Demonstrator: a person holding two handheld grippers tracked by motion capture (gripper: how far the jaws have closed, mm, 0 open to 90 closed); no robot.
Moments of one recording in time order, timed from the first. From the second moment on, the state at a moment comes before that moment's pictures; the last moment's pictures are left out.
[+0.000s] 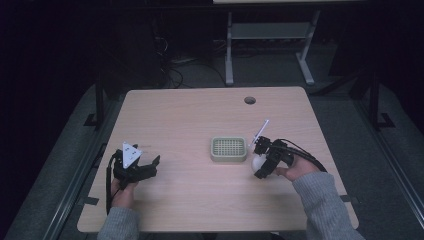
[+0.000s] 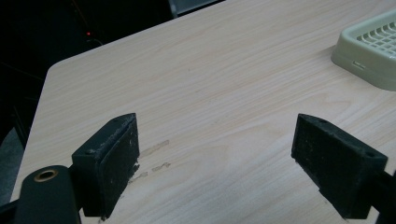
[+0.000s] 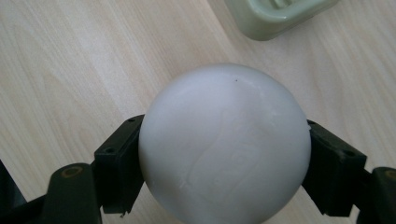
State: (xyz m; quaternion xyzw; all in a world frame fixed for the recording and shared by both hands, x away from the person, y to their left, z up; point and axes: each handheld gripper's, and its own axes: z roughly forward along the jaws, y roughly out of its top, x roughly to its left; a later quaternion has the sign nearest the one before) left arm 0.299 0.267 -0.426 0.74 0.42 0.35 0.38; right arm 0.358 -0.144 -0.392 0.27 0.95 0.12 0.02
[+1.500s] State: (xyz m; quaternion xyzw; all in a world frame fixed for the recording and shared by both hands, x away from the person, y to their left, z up) left arm 0.299 0.269 -0.425 0.74 0.43 0.35 0.38; right arm 0.402 -0.114 -0.370 0.26 0.96 0.13 0.00
